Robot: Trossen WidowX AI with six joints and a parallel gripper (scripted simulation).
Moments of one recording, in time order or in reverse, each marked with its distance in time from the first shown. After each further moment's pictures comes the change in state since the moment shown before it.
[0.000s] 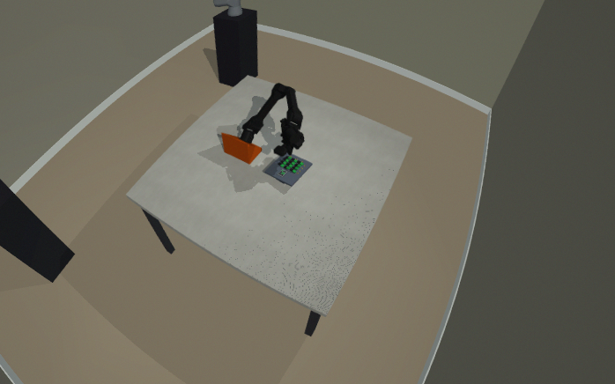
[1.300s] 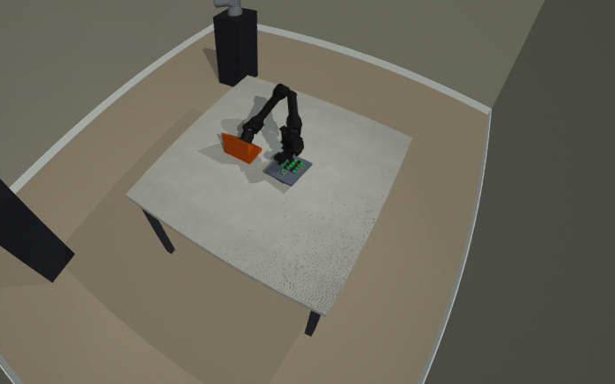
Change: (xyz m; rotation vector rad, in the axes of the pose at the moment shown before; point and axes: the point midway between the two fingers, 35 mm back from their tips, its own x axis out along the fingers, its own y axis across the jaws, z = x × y) arm 0.050 0.004 -0.007 0.003 -0.002 0.008
